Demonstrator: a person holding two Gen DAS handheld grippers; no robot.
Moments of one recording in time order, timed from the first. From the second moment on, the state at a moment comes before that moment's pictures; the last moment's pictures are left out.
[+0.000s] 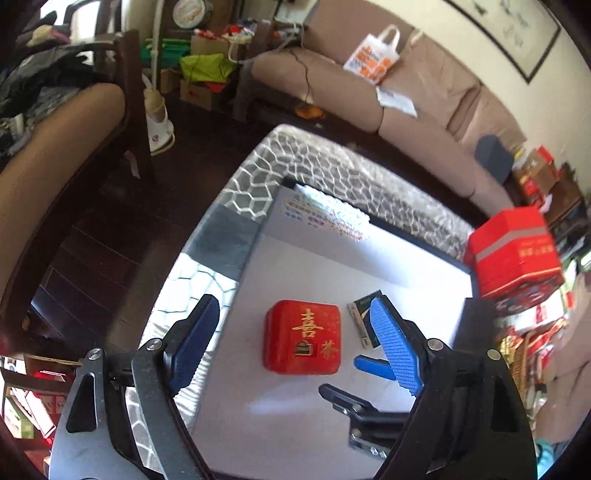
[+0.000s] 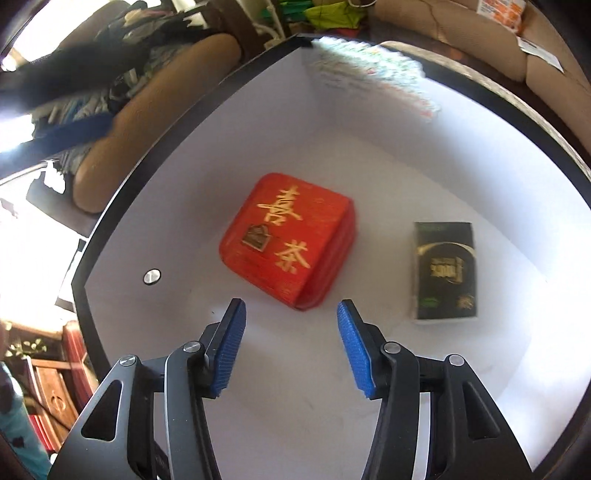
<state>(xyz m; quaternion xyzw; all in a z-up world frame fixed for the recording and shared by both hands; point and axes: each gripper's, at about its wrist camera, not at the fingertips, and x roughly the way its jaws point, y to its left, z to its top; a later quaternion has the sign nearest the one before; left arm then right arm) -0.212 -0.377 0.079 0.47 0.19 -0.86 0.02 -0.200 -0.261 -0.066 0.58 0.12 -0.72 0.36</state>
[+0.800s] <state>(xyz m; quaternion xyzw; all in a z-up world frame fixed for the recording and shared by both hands) -0.201 -0.392 0.070 0.47 0.14 -0.87 0.02 -0.275 -0.308 -0.081 0.56 0.09 -0.76 0.31</state>
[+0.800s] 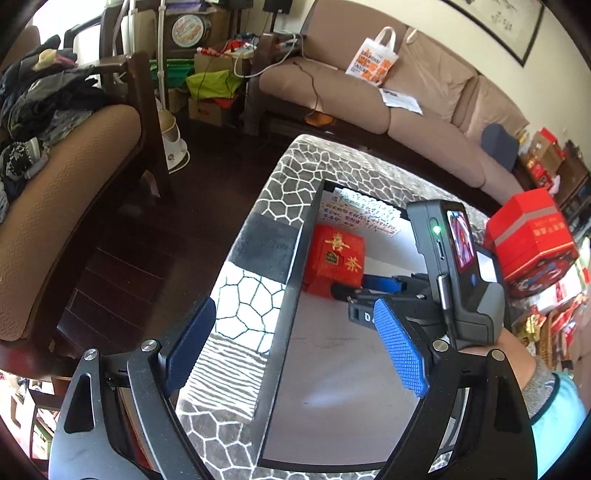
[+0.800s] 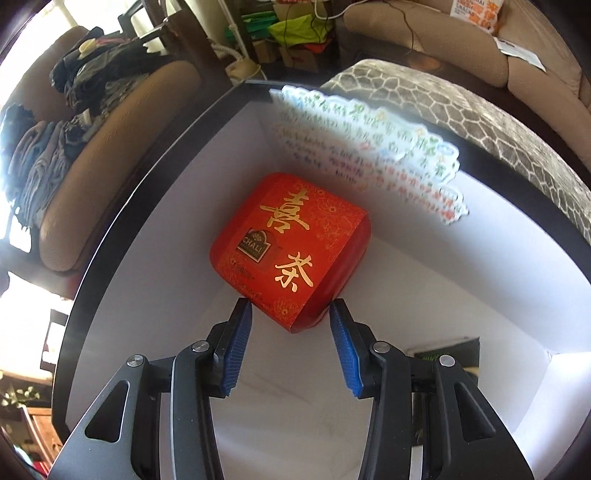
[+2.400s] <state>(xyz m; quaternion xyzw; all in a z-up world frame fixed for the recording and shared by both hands) -0.211 -0.344 0.040 0.50 0.17 -0.85 -0.01 -0.289 -0.241 -0.112 0.63 -0.07 -0.75 0.19</state>
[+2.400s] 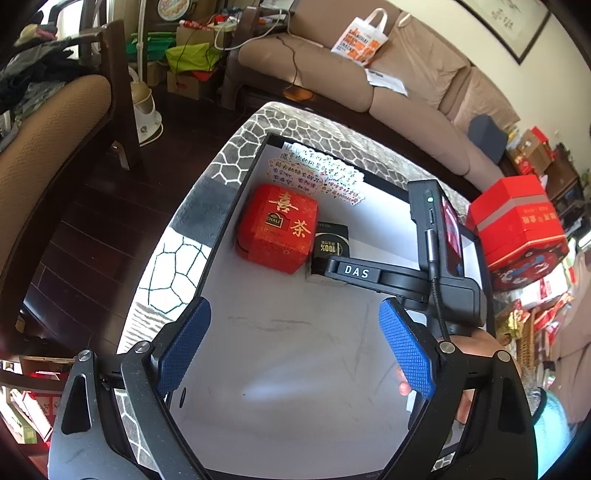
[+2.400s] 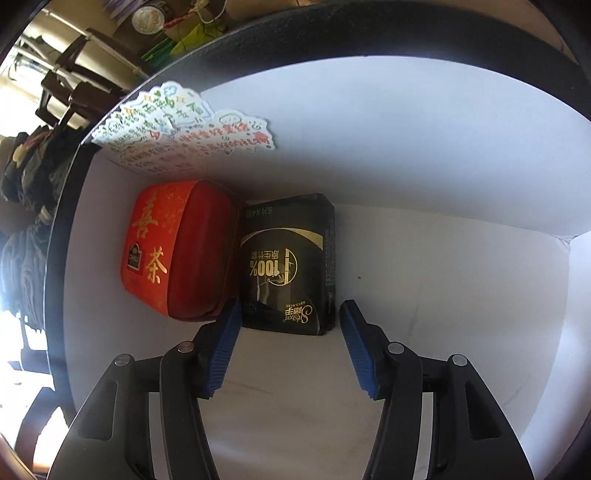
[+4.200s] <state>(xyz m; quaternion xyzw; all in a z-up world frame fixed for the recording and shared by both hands) -0.181 -0.371 0.056 0.48 0.20 -0.85 -0.01 -0.222 -0.290 -0.076 0.62 0.16 -0.68 0.36</state>
